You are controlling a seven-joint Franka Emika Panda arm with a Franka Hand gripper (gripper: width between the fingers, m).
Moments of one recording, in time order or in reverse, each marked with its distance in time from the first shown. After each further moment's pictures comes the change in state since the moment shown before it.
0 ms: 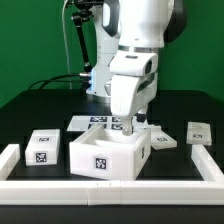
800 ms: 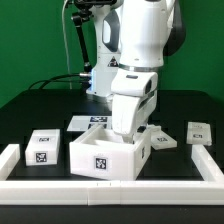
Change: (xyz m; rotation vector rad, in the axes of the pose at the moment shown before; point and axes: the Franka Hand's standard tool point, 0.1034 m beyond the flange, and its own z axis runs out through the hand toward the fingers) arm 0.004 -0.006 0.028 0.025 -0.001 0.003
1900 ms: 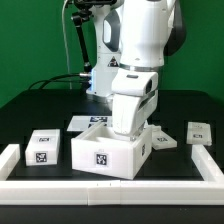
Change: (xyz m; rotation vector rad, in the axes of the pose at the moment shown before) arm -0.001 -0.001 0.001 0.002 -0.001 0.001
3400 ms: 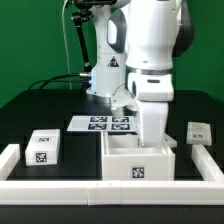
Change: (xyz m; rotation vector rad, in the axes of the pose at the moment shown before) arm 0.029 0.025 -0.002 0.006 0.000 -0.422
